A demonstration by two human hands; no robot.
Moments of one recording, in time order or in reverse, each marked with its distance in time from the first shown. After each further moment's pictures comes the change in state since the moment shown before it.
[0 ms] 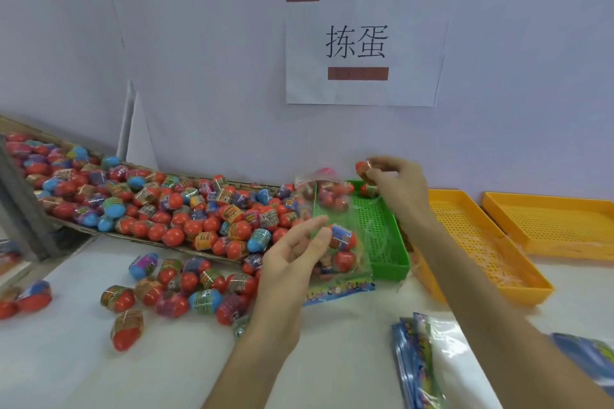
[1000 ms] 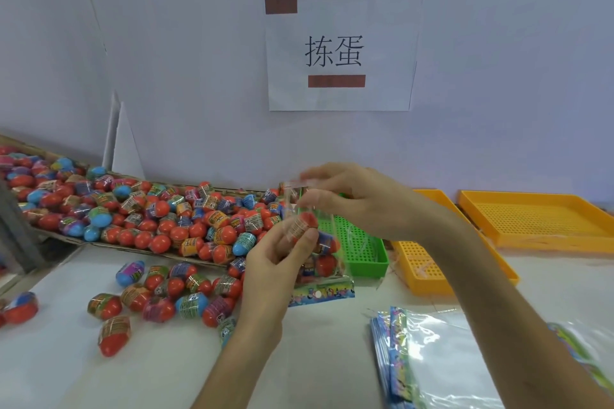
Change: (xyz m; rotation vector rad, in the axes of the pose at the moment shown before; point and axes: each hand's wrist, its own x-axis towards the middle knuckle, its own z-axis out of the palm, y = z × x) left_hand -0.006 0.004 0.005 0.081 -0.065 0.182; right_hand -0.062 -0.083 -0.041 -0.496 -0.689 -0.482
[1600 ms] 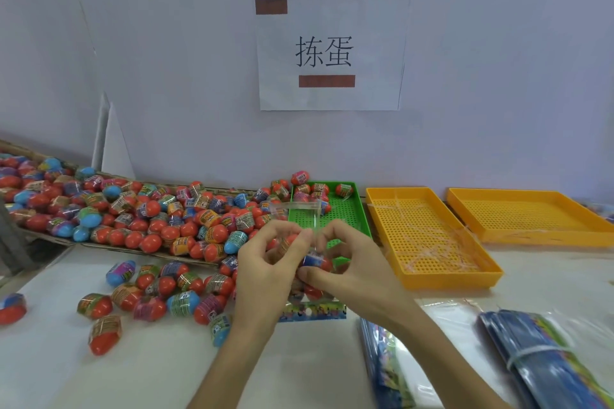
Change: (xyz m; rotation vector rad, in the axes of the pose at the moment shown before) left_hand -0.006 0.000 0.001 0.189 0.081 0.172; right_hand -0.056 0.012 0.091 0.595 0.332 0.211
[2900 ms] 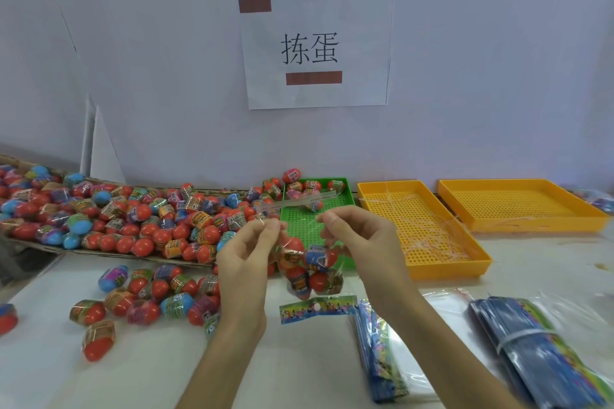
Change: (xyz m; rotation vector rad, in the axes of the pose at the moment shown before) left_hand 0.004 0.001 0.000 -0.160 0.133 -0.129; right_hand 0.004 -0.006 -0.010 0.342 0.251 0.046
